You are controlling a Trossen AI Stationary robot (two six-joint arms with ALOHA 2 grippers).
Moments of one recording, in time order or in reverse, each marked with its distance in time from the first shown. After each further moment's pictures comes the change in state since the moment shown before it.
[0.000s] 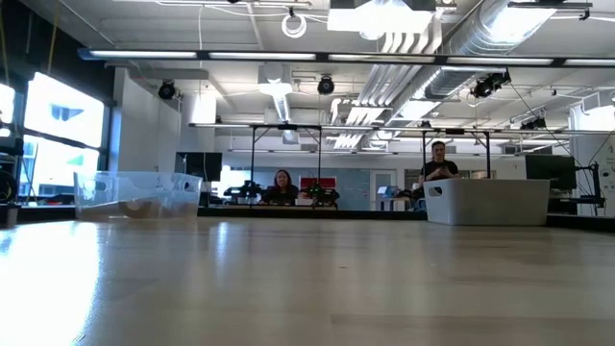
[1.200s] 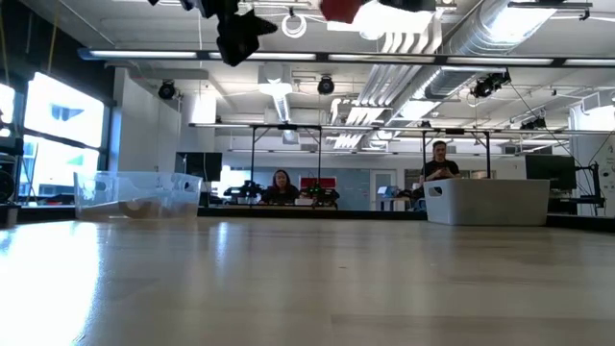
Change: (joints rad) left arm 0.136 0.000 0.002 -0.351 -0.245 0.425; right arm 0.092 0.002 0.000 -0.573 0.272 0.704
